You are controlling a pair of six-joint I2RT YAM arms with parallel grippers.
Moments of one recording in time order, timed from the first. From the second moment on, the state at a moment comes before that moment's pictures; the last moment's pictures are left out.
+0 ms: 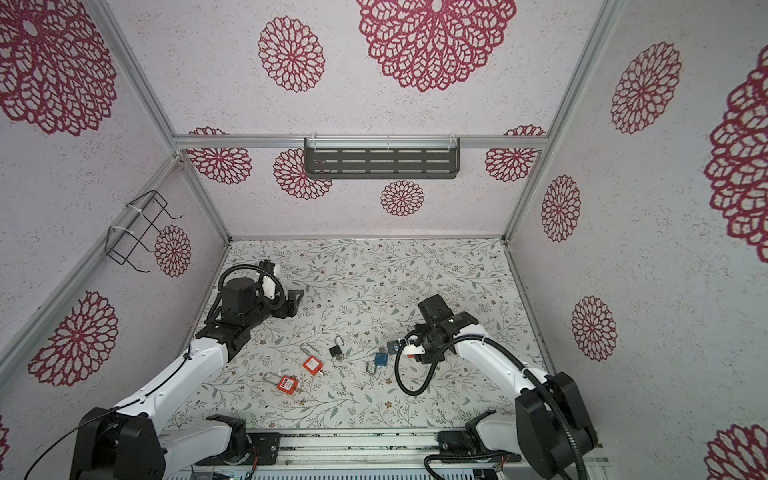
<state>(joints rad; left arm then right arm) -0.21 1.18 0.70 0.00 0.21 -0.08 0.49 1.28 0.83 -0.72 -0.20 -1.29</state>
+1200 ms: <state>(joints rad) -0.50 1.27 0.71 0.20 0.72 0.47 0.59 1.27 1.02 -0.58 -0.36 -1.21</state>
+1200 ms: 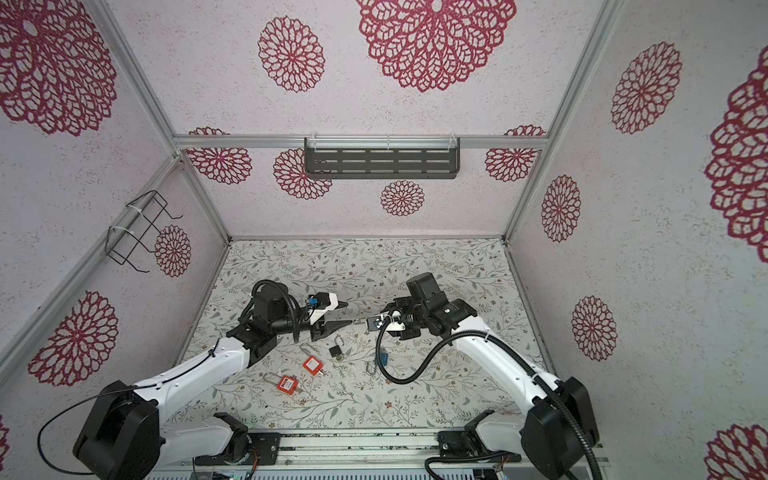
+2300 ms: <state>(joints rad) -0.55 1.36 0.81 0.01 0.74 0.52 0.61 1.27 1.02 -0.55 -0.34 -1.20</state>
